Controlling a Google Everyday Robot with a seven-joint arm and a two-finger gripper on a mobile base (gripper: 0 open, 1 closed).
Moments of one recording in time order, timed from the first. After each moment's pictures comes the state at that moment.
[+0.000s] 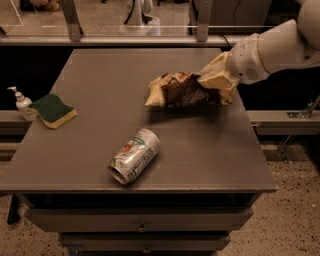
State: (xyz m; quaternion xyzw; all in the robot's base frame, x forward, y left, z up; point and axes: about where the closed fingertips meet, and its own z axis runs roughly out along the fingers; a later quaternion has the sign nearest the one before) arm 0.602 -0.117 0.920 -0.59 0.68 0.13 0.41
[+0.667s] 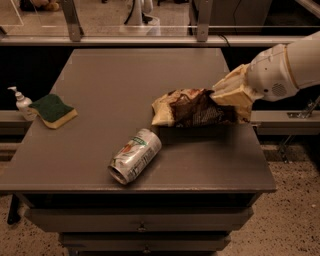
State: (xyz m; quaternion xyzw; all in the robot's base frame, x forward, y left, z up) arm 0.526 -0.135 0.928 -0.59 0.69 0.16 0.39
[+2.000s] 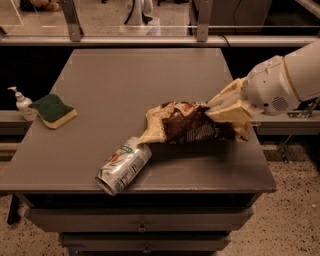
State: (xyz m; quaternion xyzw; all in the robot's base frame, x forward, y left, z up) arm 0.477 -0.119 0.921 -0.60 0.69 0.19 0.36
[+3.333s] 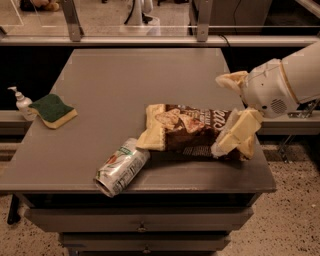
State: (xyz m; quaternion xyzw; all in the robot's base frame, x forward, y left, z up) arm 0.473 -0.118 0.915 -0.60 0.70 0.19 0.35
